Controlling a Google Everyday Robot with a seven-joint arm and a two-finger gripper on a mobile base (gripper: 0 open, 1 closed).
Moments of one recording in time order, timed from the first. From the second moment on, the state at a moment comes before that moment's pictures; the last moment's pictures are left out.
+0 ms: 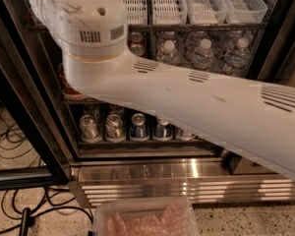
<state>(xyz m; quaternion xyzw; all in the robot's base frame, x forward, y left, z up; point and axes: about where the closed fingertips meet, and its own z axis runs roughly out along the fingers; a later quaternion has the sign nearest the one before) 0.601 0.183 1.114 -0.24 0.63 0.11 0.73</state>
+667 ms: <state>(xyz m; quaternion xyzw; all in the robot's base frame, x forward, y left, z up) 0.519 0.144 1.124 -0.26 0.65 0.14 0.70</state>
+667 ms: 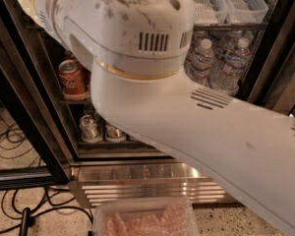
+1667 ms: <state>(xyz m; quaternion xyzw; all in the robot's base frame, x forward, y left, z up) 0.502 0.074 1.126 -0.23 0.66 0.09 0.70</state>
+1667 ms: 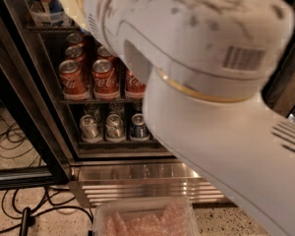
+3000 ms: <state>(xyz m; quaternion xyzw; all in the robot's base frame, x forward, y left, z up) 0.468 0.024 1.066 -0.21 0.71 0.10 0.67</state>
